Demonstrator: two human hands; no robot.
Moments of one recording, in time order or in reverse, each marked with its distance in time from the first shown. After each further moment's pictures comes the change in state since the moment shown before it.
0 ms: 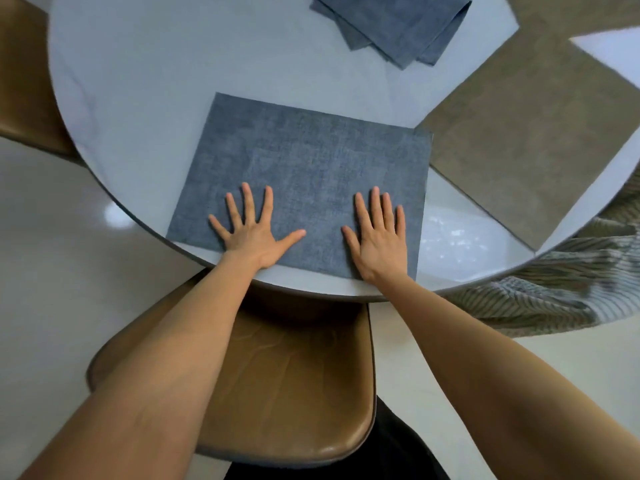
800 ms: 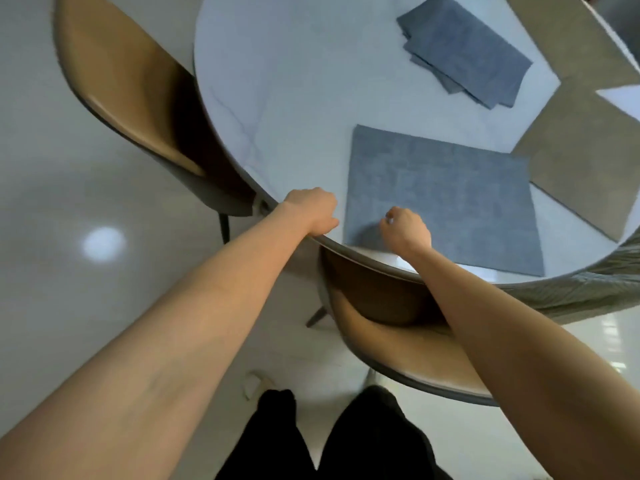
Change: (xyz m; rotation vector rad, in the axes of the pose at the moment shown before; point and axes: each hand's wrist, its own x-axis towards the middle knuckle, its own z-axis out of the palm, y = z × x) left_hand -0.005 -0.230 -0.119 0.230 0.001 0.534; right_hand 0.021 -0.284 -0.034 0.177 -0.156 0.428
